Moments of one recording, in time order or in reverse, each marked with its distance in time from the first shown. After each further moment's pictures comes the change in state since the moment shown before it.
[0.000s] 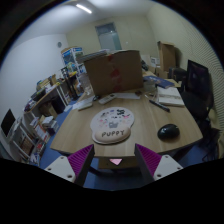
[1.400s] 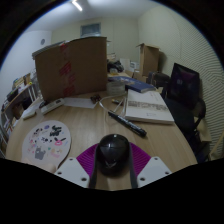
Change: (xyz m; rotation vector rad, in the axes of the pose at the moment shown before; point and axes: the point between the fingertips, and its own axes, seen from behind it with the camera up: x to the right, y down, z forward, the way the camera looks) arm 0.228 -0.067 0.204 0.057 0.273 -0.038
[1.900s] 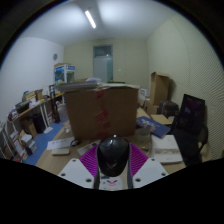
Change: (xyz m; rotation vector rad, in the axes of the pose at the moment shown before) arm -0.152 -0.181 -0.104 0.253 -0.078 -0.046
